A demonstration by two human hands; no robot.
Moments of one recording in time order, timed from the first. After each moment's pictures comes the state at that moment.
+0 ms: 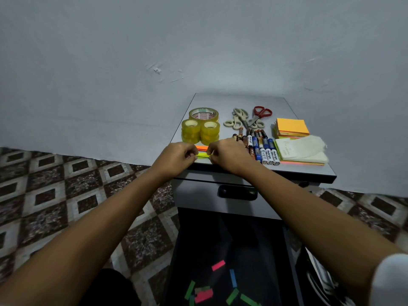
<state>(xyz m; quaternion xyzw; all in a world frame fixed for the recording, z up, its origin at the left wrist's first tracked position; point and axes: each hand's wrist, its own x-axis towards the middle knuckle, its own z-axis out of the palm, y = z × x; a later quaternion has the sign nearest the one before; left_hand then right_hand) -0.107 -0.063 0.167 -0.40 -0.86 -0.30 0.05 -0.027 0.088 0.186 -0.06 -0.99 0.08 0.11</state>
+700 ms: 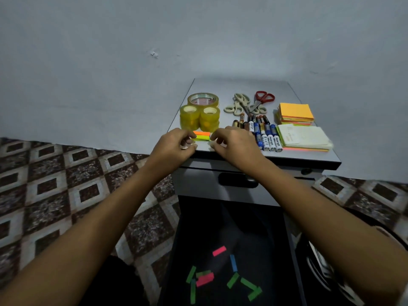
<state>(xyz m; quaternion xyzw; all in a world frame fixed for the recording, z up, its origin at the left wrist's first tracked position) -0.090 -0.072 0.162 -0.38 -0.84 -0.37 0.11 -0.003 0.087 0.176 -0.05 -0.96 0.15 0.21</state>
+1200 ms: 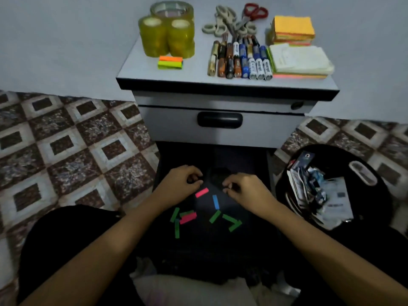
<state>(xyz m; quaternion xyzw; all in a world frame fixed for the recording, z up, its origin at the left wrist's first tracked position) 0.011 -0.073 -0.006 -0.38 -0.85 -0.32 -0.18 0.141 0.092 -0.002 -0.15 -0.95 0.27 -0.02</state>
